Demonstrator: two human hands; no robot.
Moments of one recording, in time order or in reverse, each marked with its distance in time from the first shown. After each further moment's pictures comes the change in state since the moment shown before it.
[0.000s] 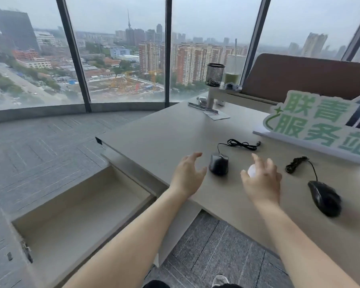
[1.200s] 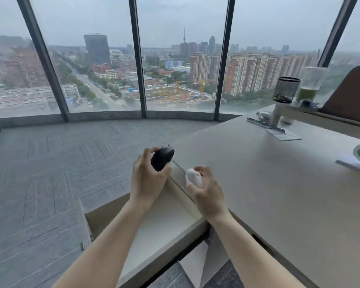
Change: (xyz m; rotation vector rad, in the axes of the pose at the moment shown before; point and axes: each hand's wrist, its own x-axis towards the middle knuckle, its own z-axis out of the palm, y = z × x) left_hand -0.025 -0.100 -0.198 0.104 0.696 -0.048; right_hand -0.098 -0.219 0.104 0.675 -0.545 -0.413
